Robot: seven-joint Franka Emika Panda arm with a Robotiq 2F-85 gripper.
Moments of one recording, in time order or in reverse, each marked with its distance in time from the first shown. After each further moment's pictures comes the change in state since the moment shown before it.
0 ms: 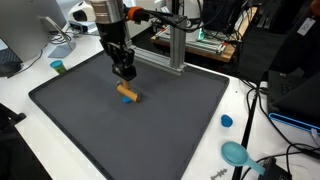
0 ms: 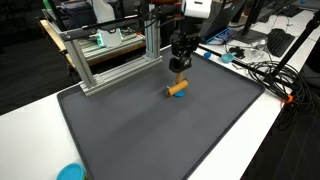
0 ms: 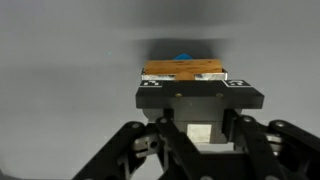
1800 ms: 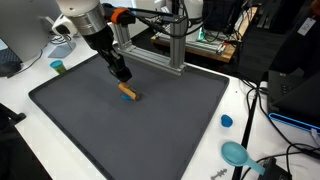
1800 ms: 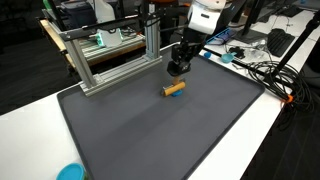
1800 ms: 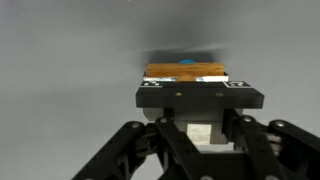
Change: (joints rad) arm -0.031 0.183 -0.005 0.306 0.054 -0.307 0.019
